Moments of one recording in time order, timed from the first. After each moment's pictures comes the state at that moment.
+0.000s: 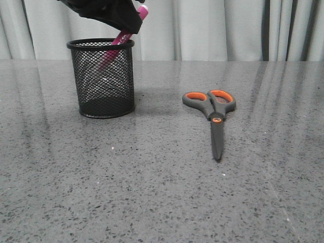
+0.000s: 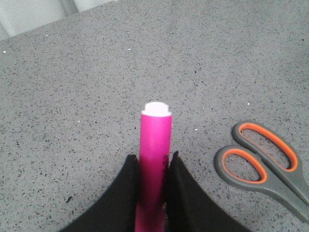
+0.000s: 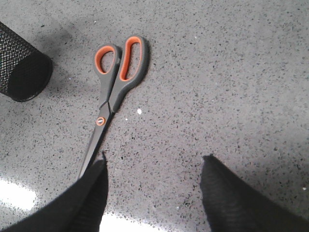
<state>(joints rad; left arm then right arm) -0.56 1.58 -1.21 -0.40 0.30 0.42 0.06 0.82 -0.73 0.48 0.77 -0.17</state>
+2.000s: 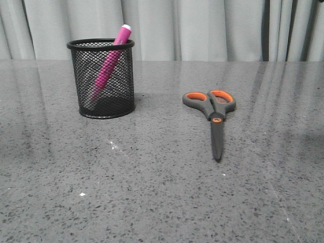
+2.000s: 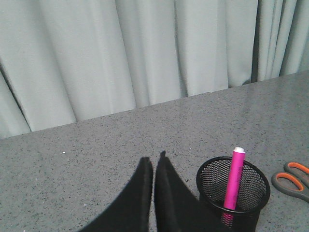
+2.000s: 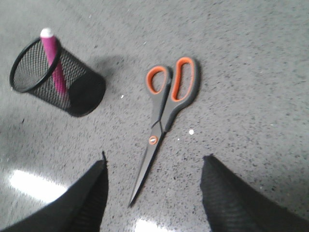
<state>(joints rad) -0.25 0.78 -0.86 -0.35 0.38 0.40 0.11 0.88 -0.79 0.64 0.74 -0.24</state>
